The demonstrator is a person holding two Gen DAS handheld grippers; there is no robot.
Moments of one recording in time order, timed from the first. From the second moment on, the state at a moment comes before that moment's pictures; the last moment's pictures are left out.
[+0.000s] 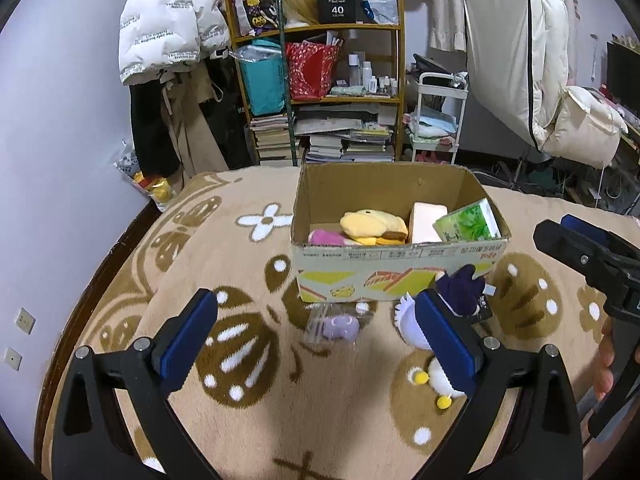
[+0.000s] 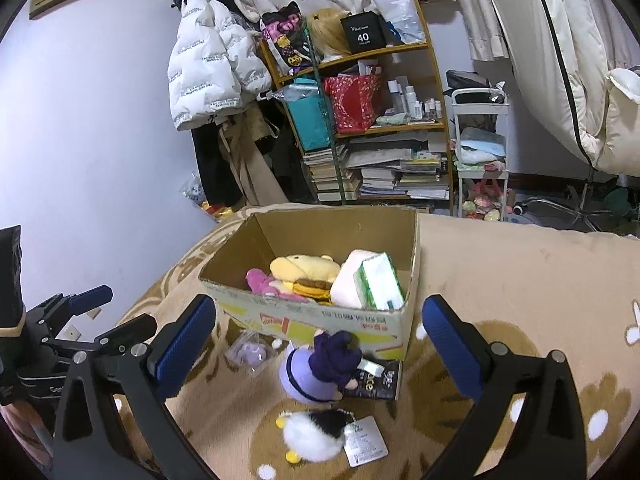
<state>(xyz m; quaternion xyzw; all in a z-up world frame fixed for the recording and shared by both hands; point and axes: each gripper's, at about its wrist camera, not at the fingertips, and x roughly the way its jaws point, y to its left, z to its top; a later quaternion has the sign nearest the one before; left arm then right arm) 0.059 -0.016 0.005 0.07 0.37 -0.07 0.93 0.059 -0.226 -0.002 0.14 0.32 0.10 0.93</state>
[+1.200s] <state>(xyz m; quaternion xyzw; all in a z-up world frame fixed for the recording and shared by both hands) 0.152 -0.036 -0.110 0.09 0.51 -0.10 0.85 0.121 -0.216 -0.096 0.18 0.44 0.08 0.87</state>
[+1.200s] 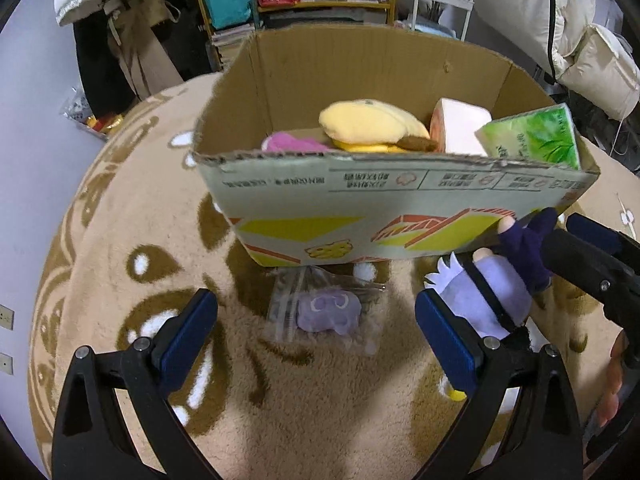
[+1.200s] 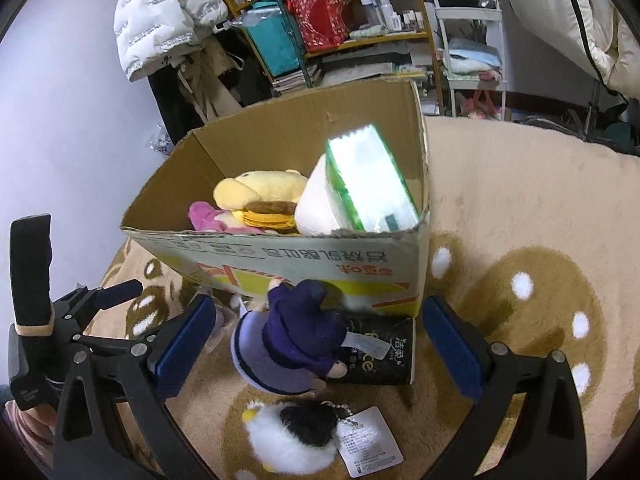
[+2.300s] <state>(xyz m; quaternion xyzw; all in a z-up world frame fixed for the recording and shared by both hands) 0.181 -0.025 -0.162 0.06 0.56 -0.12 0.81 0.127 -0.190 -0.111 0.16 0.47 0.13 0.86</state>
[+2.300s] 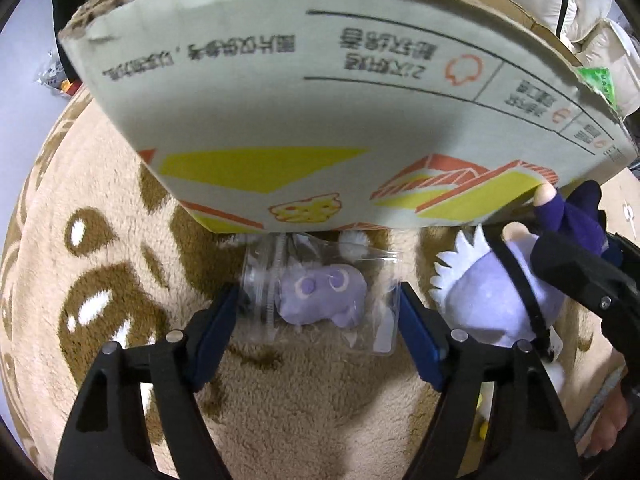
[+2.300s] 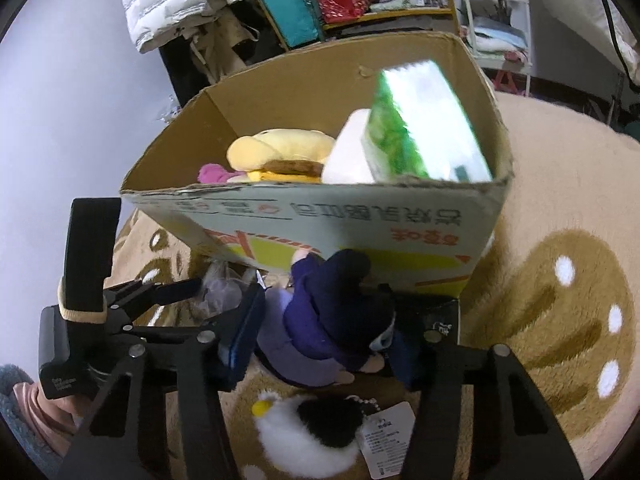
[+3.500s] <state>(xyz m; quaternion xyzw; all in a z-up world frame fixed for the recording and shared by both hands) 0.082 -0.011 0.015 0.05 0.28 -0.06 0.96 0.059 -0.216 0.027 0.13 0.24 0.13 0.95</state>
